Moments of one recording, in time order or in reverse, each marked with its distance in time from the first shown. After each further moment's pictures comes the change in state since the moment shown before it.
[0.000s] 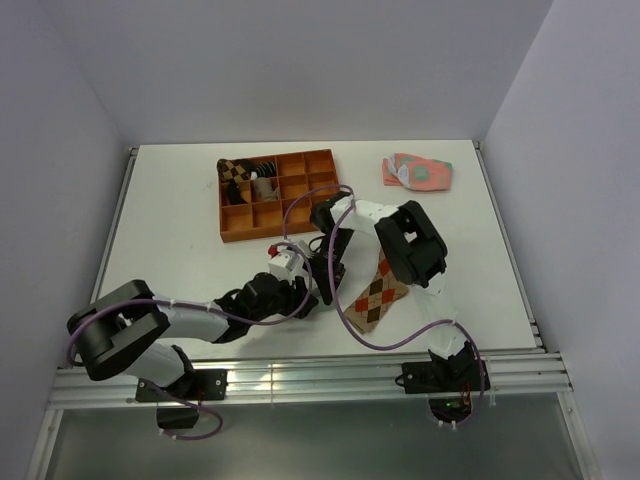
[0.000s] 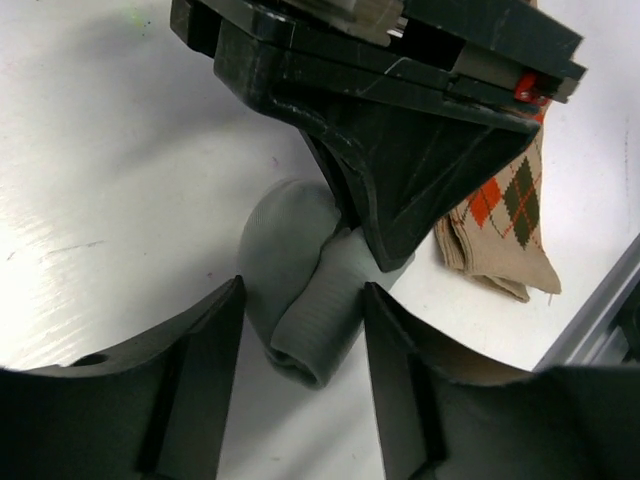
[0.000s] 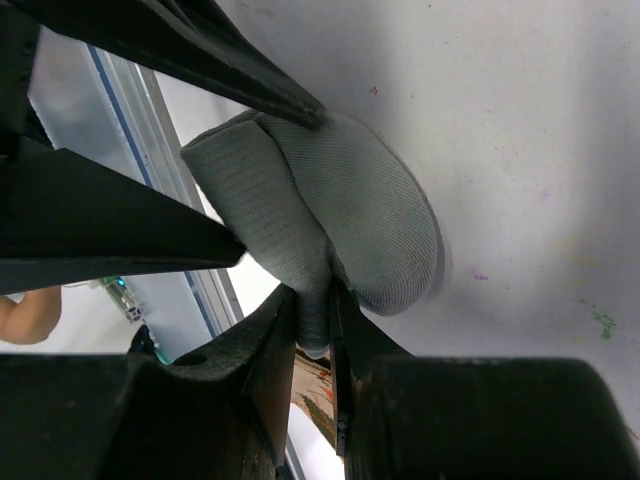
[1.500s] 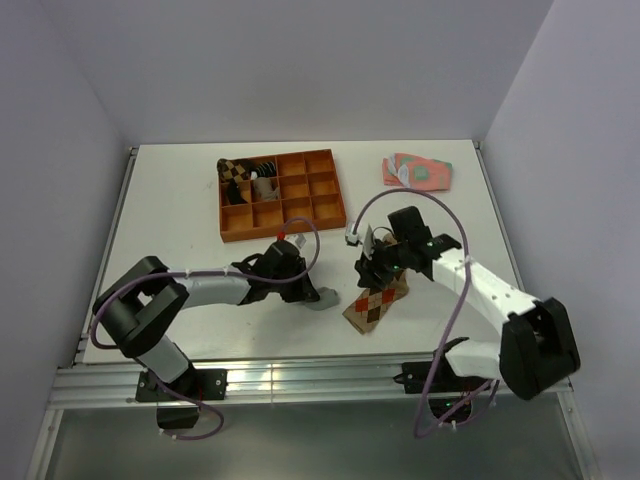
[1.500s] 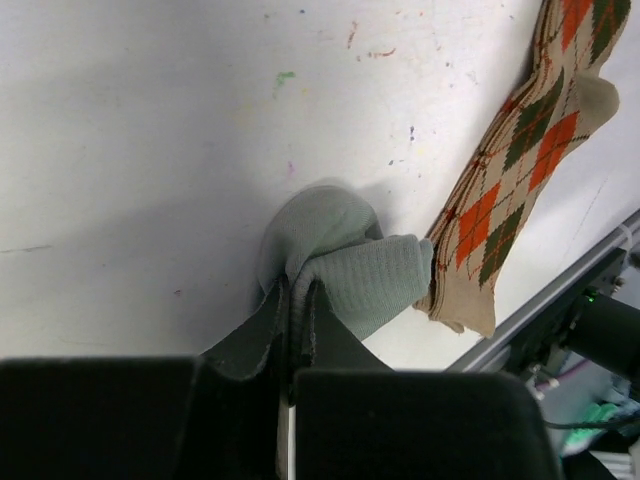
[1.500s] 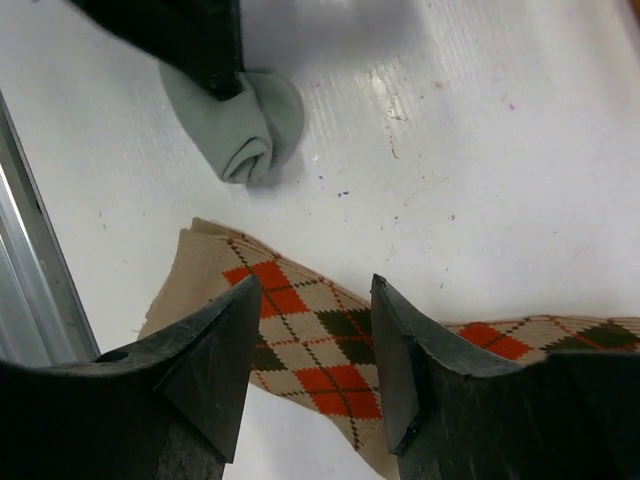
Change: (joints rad) left arm 0.116 0.184 0.352 -0.506 0.221 -0.283; right arm -0.216 -0.966 -0.802 0.726 0.159 0.079
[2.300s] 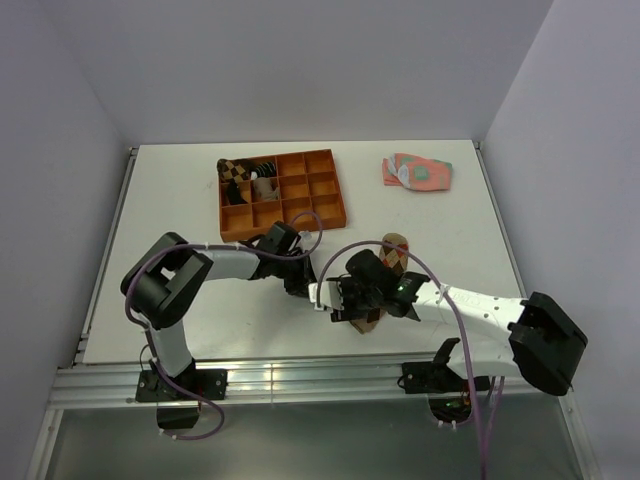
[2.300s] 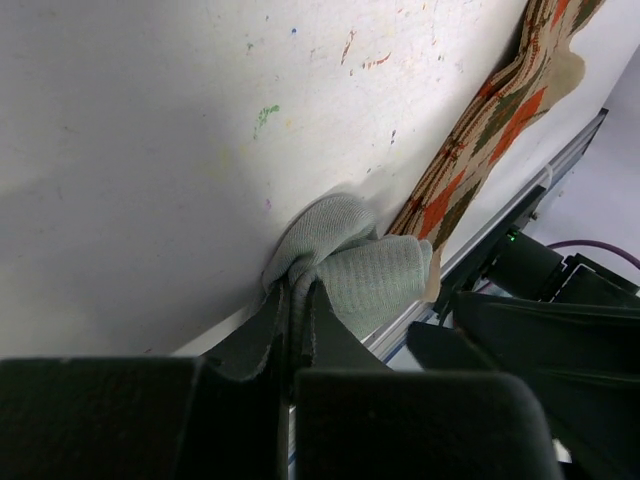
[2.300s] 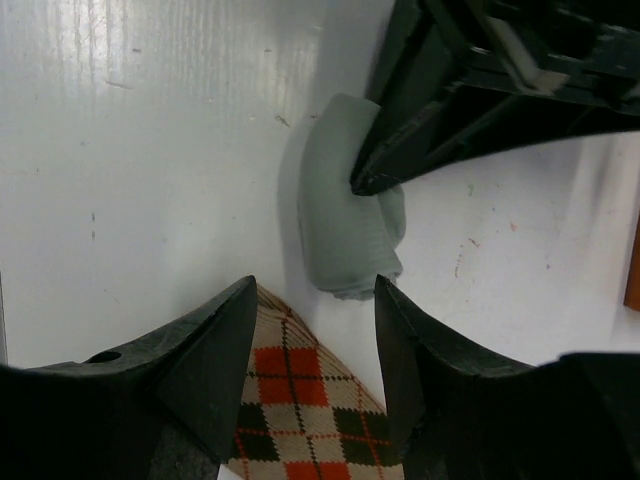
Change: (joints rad) left arm 0.146 0.213 0.184 -0.129 0.397 0.008; right arm 0.451 -0.081 -0.209 0.270 0.327 -0.186
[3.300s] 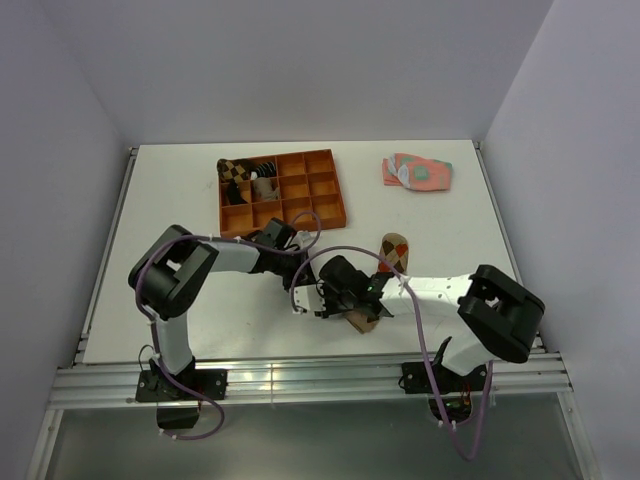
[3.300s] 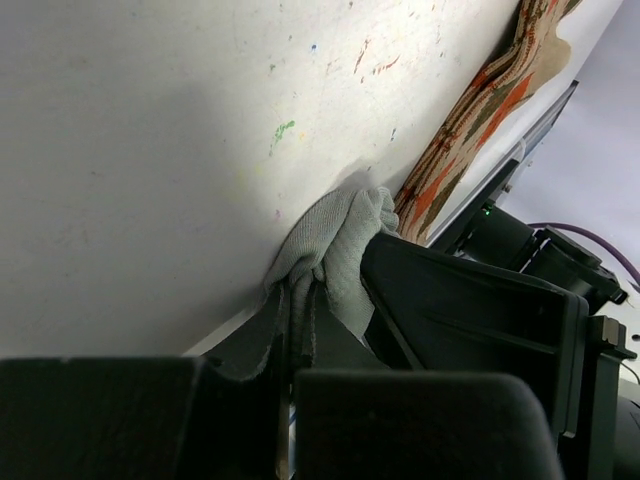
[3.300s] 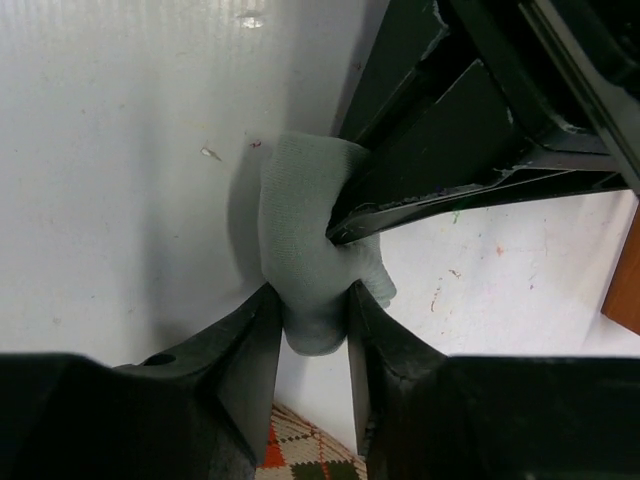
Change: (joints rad) left arm 0.054 0.074 0.042 -0.022 0.145 0.022; right arm 0.108 0.280 0.066 0.140 0.239 -0.018
